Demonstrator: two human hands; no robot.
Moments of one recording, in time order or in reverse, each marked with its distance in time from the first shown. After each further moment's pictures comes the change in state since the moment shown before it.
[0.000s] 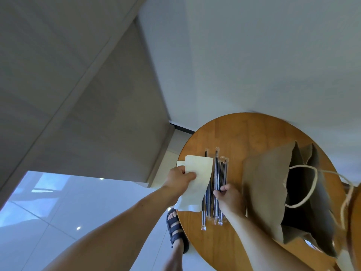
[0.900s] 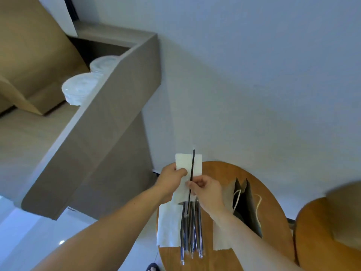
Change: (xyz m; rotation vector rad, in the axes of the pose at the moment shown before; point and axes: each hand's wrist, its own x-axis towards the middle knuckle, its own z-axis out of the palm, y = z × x) left_hand -0.108 0.135 -0.017 -0.167 -0.065 0.392; right_hand -0.095 -0.135 -0.164 0.552 0.045 -0.508
